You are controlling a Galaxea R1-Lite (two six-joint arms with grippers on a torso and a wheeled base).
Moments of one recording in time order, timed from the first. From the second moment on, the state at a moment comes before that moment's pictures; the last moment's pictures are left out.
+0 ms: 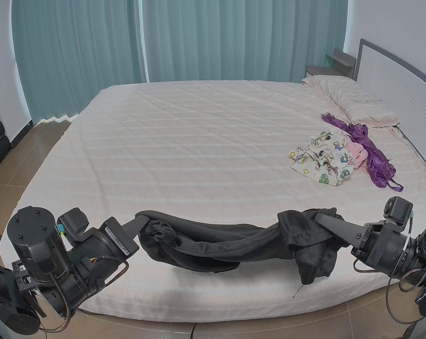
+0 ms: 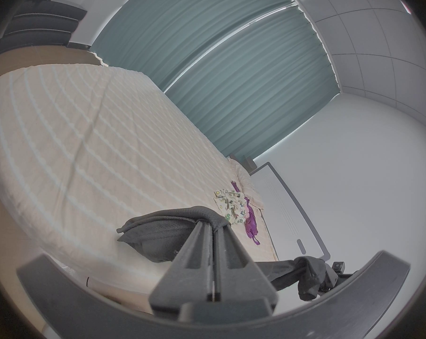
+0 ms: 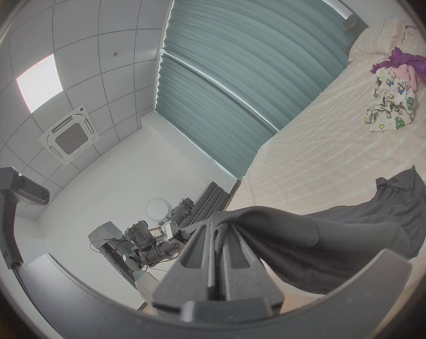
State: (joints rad) left arm -0.71 1.50 -0.26 -1.07 0.29 -0.92; right arm 0.62 1.53 -0.09 -1.55 0.30 0.78
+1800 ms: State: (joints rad) left arm -0.58 1.53 -0.40 -1.00 0.16 -0.91; right arm 0.18 1.65 -0.41 -1.55 0.39 0.91
